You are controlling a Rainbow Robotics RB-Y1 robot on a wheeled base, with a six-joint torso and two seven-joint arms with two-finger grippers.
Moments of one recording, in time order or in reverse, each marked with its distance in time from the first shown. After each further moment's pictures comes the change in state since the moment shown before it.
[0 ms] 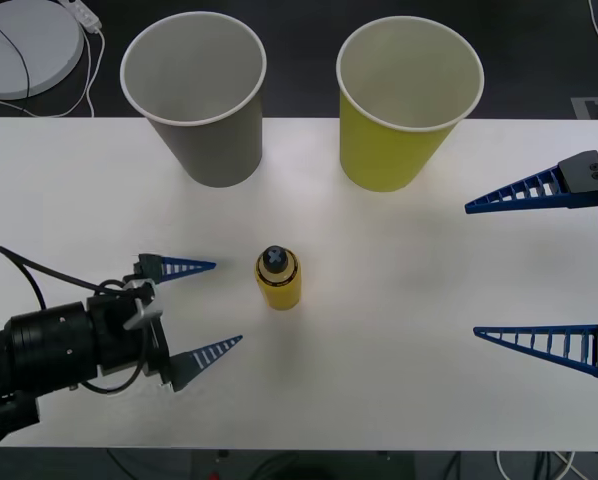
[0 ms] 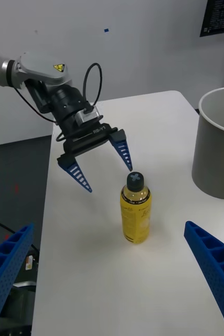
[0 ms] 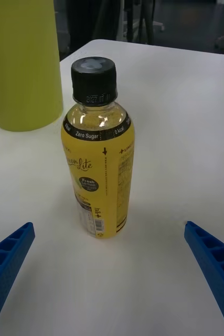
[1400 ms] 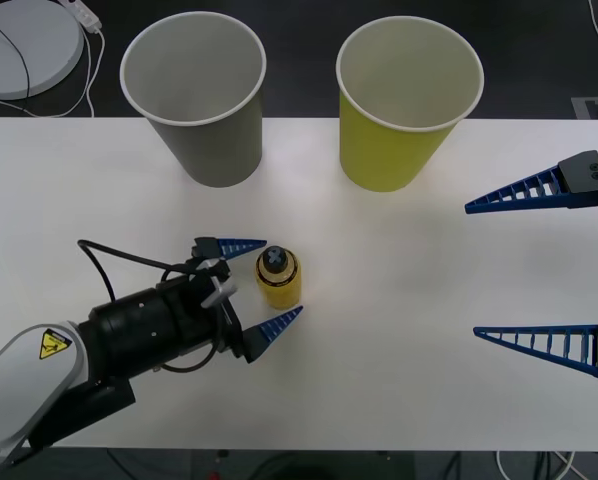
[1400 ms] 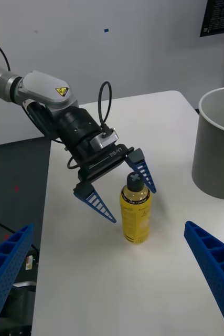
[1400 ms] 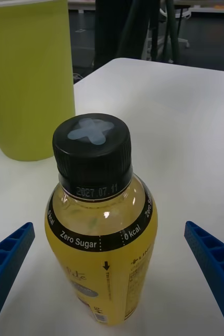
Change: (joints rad) right arm 0.000 0.000 0.000 0.000 0.000 0.000 0.000; left arm -0.128 -0.043 -0.266 0.018 -0.096 0.331 0.094
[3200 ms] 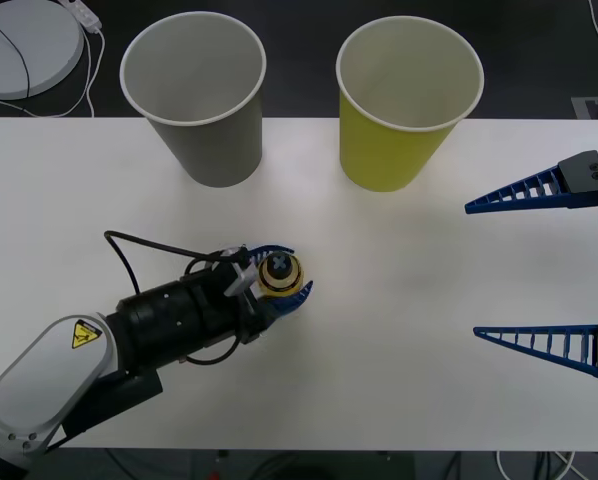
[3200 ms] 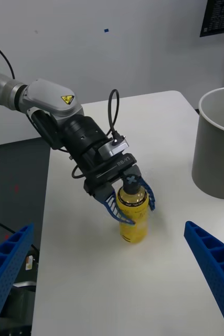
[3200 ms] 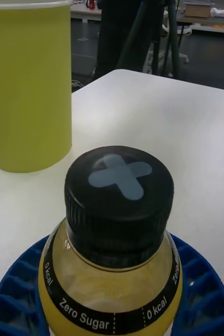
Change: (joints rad) right arm 0.000 0.000 0.000 0.000 0.000 0.000 0.000; left arm -0.055 -0.070 -0.035 0.056 -0.011 0.011 0.043
